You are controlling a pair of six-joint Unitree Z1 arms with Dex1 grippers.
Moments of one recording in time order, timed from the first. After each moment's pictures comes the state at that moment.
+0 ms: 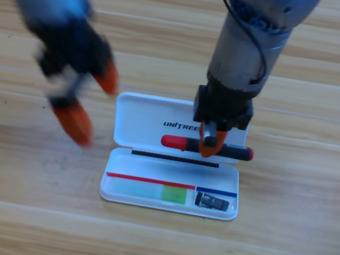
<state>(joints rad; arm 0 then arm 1) -0.66 1.84 -1.63 1.14 -0.21 0.89 0.90 2.31 -2.19 1.32 0.03 -0.76</state>
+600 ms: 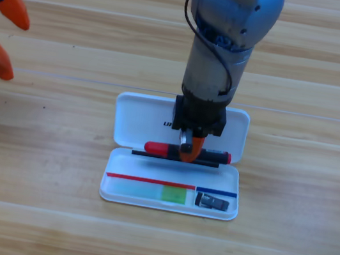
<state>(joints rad) -0.29 1.68 -1.54 1.14 -0.30 1.03 0.91 2.46 -2.34 1.34 0.03 -0.76</state>
